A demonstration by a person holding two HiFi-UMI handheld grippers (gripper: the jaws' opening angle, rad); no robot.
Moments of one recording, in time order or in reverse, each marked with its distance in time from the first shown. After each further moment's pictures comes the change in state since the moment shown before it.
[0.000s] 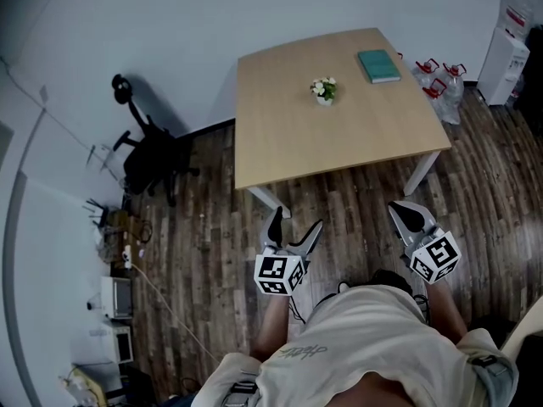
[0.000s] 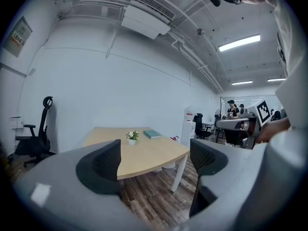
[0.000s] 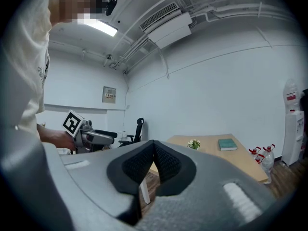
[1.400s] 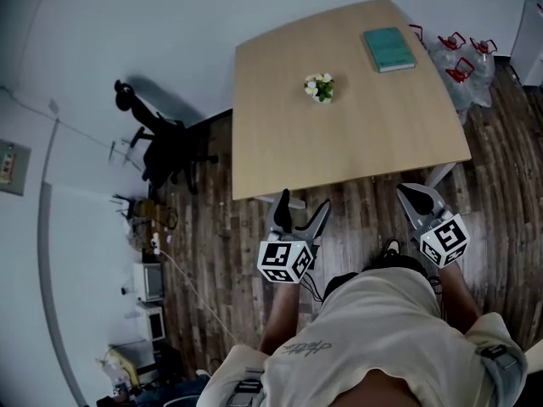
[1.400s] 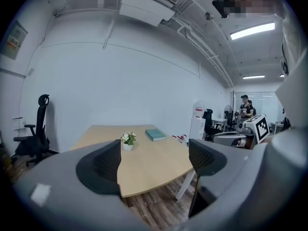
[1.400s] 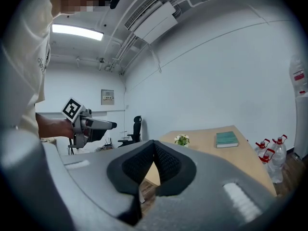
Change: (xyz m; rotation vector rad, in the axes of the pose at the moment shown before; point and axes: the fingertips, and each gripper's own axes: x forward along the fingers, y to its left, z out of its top) left arm 0.177 -0.019 0.039 -0.016 0.067 0.091; right arm 0.063 -0.186 -0.030 0.083 0.030 0.090
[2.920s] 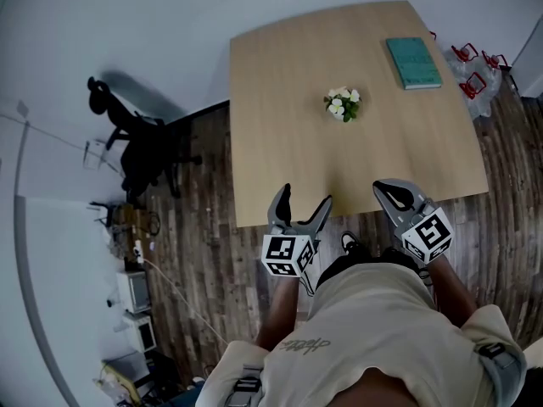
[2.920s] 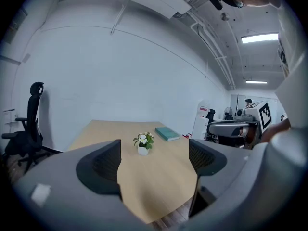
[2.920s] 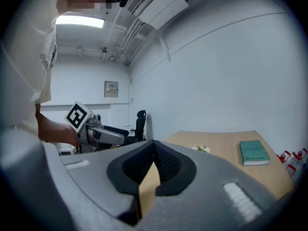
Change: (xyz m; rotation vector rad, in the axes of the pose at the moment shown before) left arm 0.102 0.150 -0.002 -0.052 0.050 -0.046; right arm 0.208 0.009 0.032 -0.075 0.079 0.084
